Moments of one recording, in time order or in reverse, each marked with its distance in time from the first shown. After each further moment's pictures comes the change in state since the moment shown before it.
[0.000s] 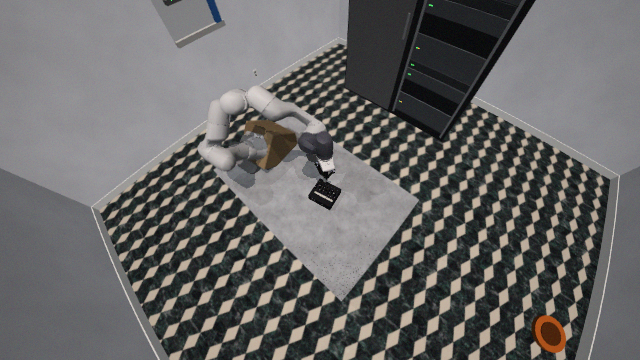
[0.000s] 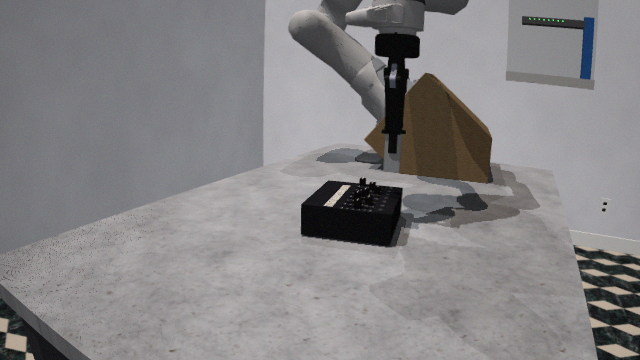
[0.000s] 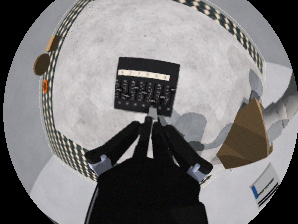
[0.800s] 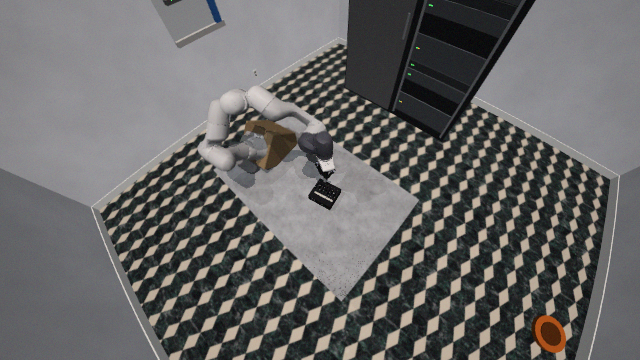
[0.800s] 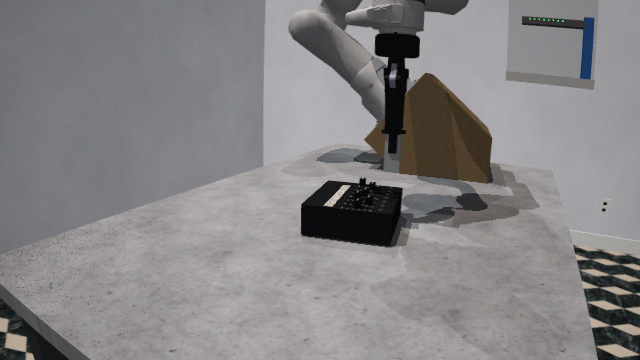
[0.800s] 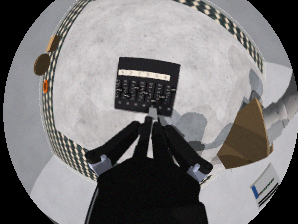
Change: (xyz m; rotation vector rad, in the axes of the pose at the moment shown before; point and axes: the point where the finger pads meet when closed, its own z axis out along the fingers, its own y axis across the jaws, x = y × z) arm 0.000 -0.001 0.000 0.003 -0.001 0.002
